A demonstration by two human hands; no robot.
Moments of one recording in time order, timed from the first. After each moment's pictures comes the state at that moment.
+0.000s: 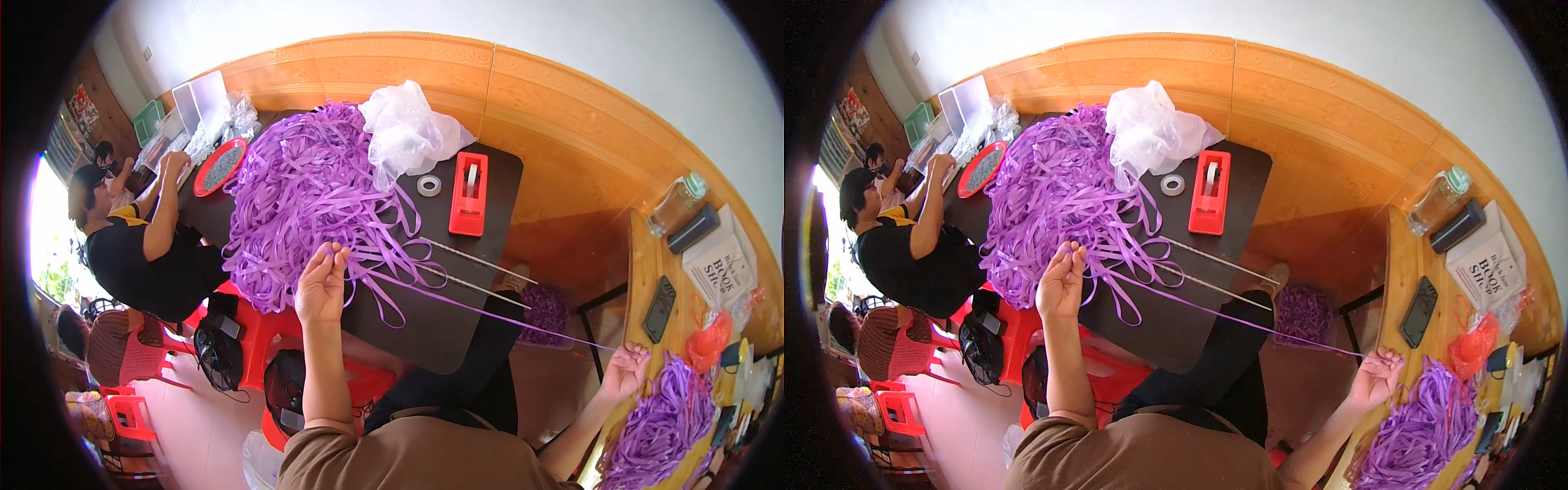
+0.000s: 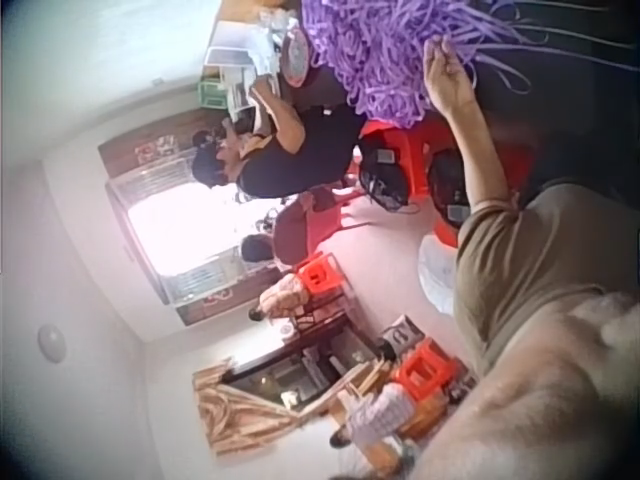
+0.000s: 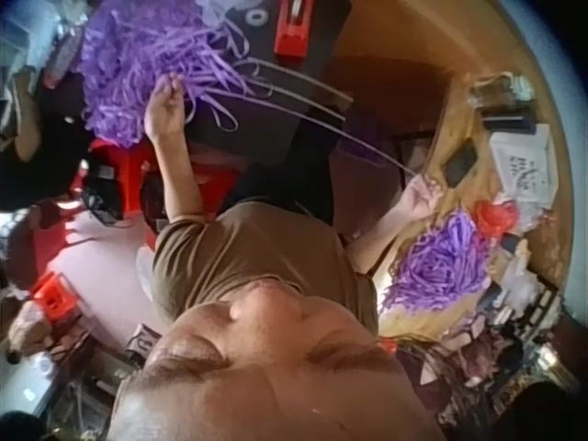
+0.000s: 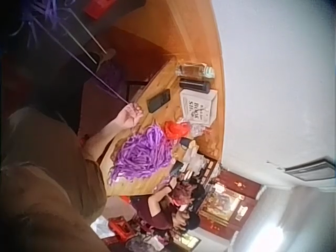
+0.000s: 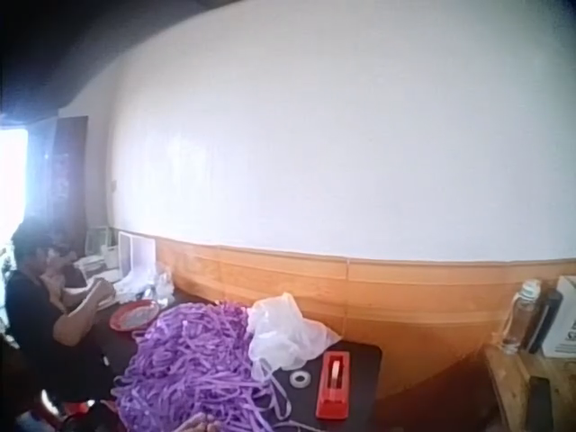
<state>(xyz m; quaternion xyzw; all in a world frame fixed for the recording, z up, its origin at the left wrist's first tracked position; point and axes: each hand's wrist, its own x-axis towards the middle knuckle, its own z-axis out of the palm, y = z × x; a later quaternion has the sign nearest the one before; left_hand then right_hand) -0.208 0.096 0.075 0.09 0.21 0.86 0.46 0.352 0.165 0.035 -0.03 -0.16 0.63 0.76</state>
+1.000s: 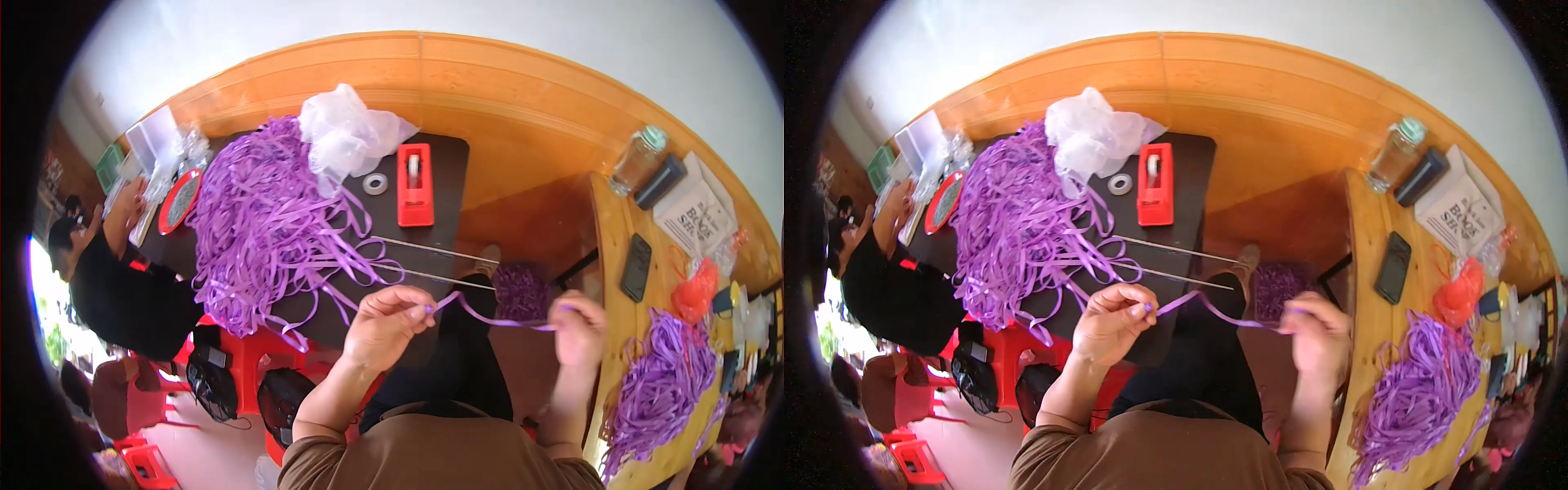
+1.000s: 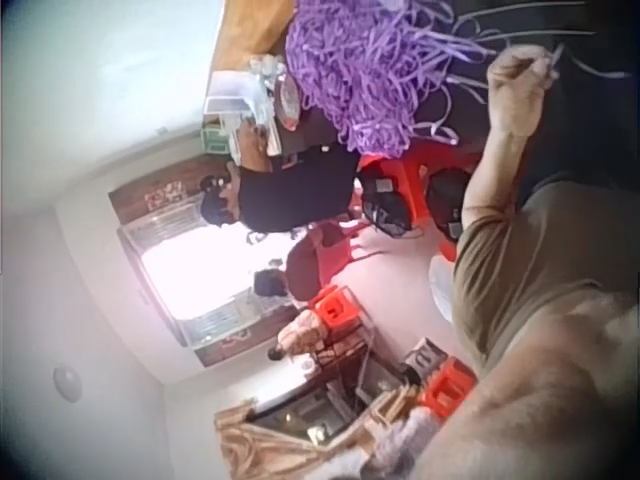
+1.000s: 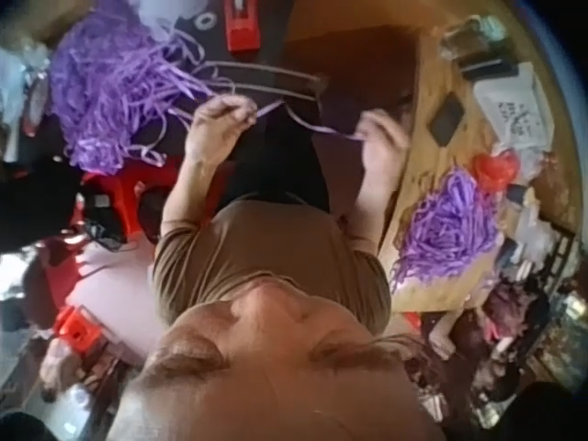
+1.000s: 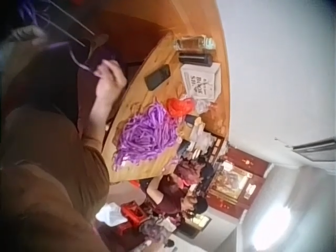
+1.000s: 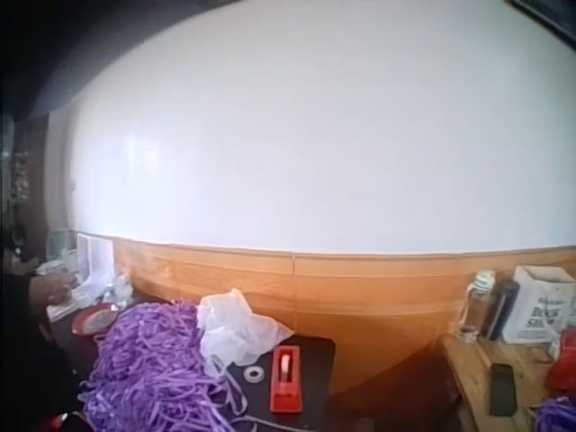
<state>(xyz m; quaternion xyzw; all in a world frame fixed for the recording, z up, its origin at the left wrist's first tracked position) -0.052 0.102 0.130 0.27 0.26 0.63 0.68 0.238 0.154 0.118 -0.28 -0.49 0.55 0.62</state>
